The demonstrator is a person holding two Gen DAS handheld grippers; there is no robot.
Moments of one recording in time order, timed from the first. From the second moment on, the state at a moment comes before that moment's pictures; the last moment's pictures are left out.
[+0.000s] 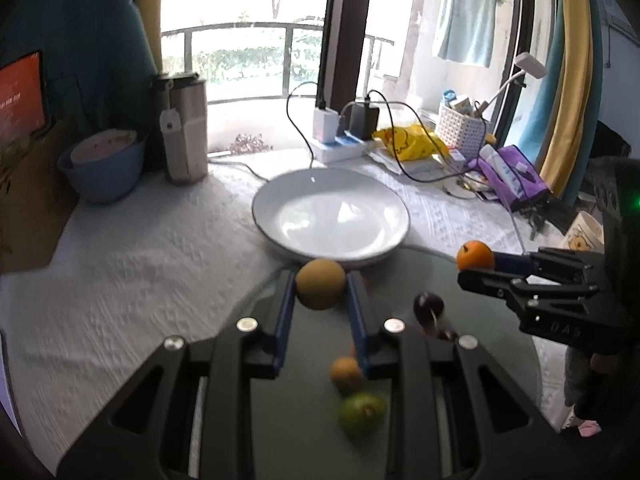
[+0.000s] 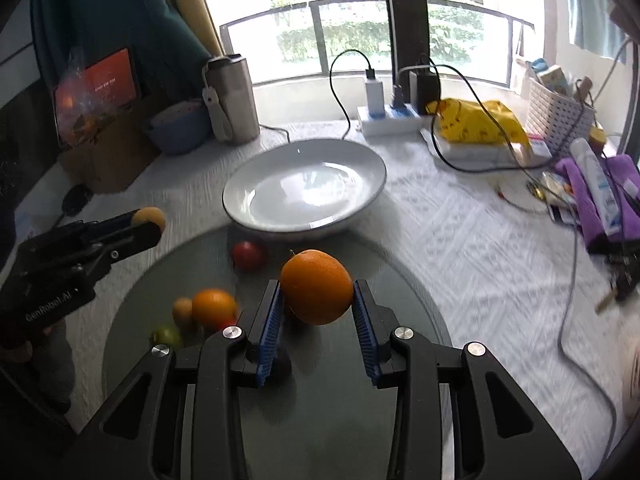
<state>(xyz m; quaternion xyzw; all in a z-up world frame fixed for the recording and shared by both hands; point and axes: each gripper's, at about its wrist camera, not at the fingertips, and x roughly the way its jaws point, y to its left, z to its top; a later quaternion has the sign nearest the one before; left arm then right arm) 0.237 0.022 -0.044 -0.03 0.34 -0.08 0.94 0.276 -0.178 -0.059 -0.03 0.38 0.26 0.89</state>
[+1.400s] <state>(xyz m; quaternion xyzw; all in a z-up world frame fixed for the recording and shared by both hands) 0.392 0.046 -0.076 -0.05 0.40 -0.05 0.91 0.438 -0.108 -0.079 0.01 0.43 0.27 0.86</state>
